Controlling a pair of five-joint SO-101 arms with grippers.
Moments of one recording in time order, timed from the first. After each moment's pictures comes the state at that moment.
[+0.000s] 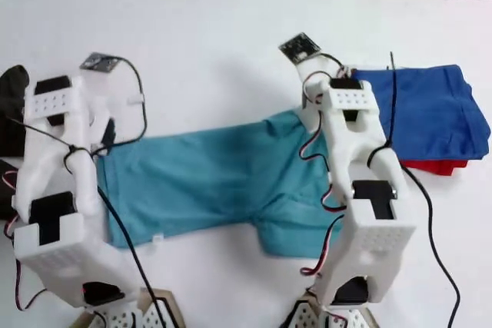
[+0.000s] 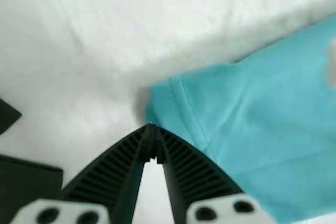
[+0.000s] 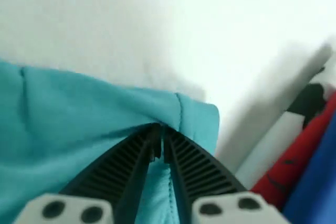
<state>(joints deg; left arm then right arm) -23.5 11.7 7.6 77.1 -24.4 -5.2 21.4 3.9 52.3 34.5</state>
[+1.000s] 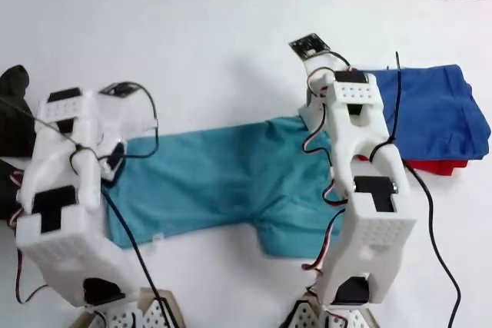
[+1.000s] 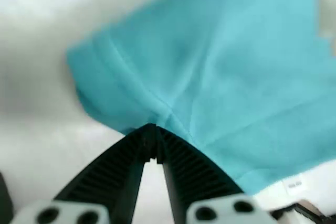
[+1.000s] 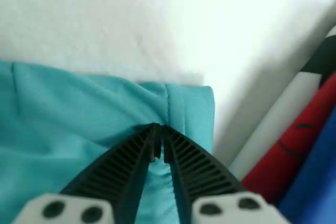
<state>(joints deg) -22.4 18.7 11.1 82.1 -29.7 -3.0 24.4 -1.1 61.6 29.2</state>
